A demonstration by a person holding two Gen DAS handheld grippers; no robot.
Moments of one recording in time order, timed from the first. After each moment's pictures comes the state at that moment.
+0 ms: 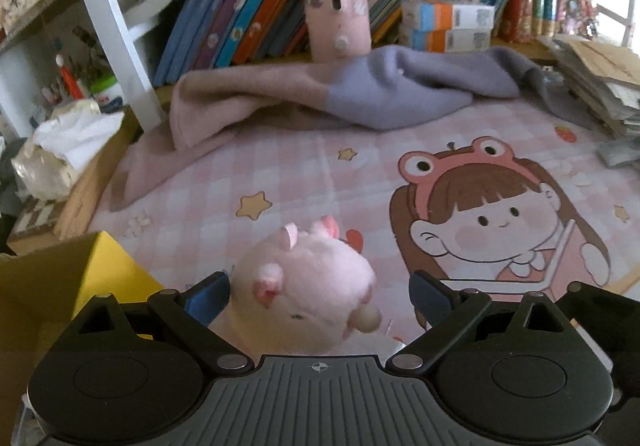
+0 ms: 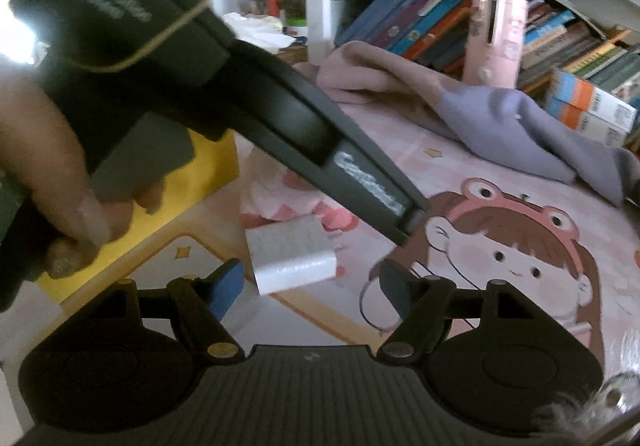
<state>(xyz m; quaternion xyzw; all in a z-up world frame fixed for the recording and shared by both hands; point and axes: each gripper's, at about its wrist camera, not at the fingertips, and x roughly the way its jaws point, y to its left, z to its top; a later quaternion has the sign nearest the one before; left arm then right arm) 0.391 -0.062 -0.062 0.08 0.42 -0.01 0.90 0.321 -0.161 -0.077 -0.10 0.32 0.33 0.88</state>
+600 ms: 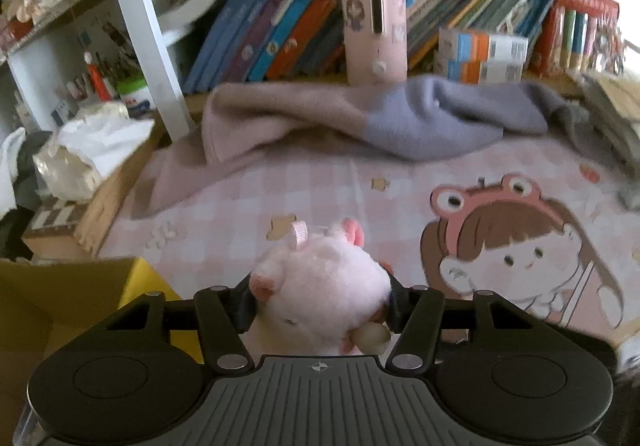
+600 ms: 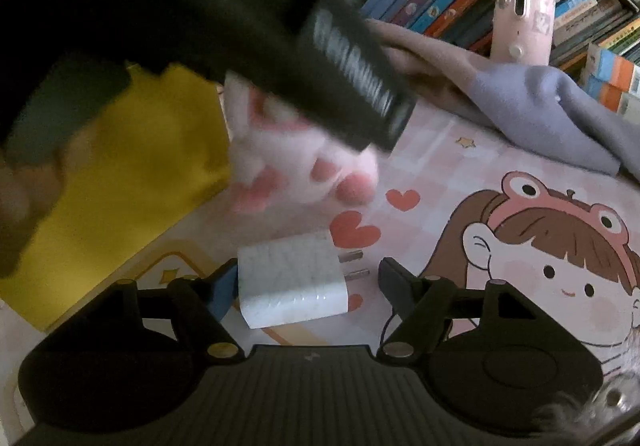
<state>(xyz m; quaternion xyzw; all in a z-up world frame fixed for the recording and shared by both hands) 0.396 -0.049 -0.039 0.06 0.38 0.02 0.92 0.360 -0.142 -0.099 -0.08 0.34 0.35 0.87</state>
